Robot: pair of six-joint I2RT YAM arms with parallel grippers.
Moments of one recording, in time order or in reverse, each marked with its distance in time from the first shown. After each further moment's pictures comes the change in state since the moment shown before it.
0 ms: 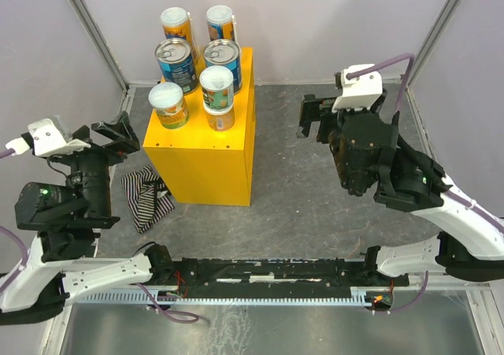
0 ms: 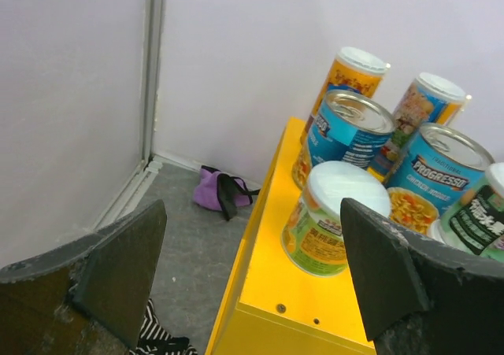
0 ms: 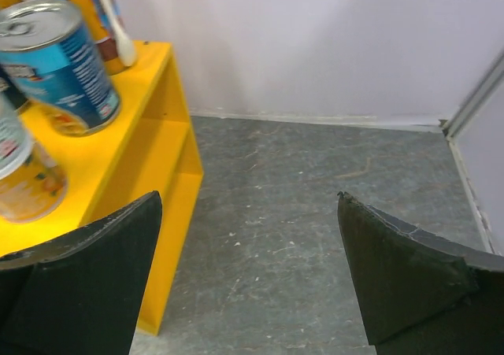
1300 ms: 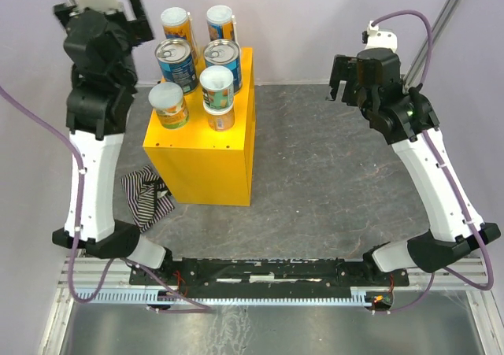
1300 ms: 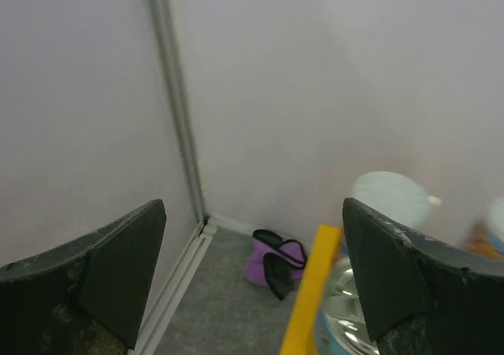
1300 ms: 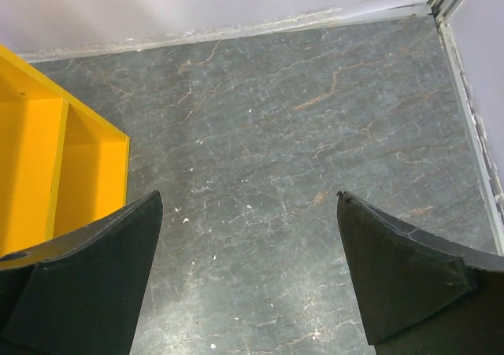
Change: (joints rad) left arm 0.672 0.889 0.996 -0.357 0.587 -0.011; right arm -0.810 0.180 0.076 -0.244 -0.670 0.183
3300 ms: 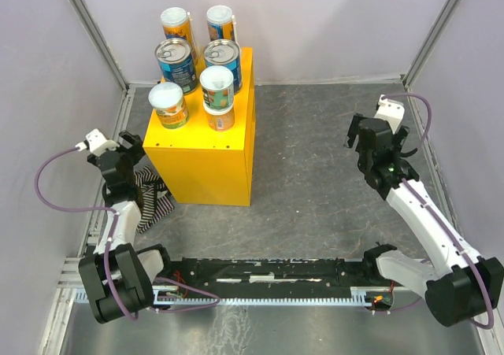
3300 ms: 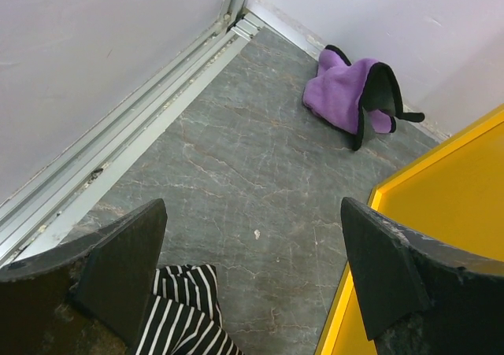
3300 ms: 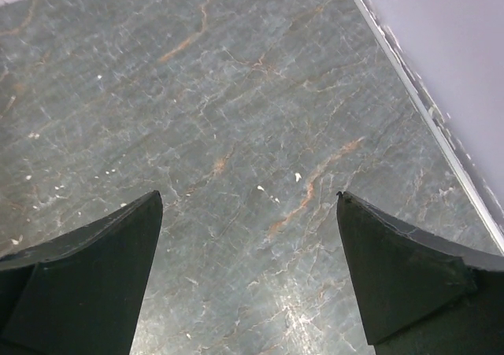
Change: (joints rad) left arm 0.713 -0.455 -1.796 0.974 0.562 -0.526; right arm -0.130 -0.376 -0.959 0.536 0.182 0.011
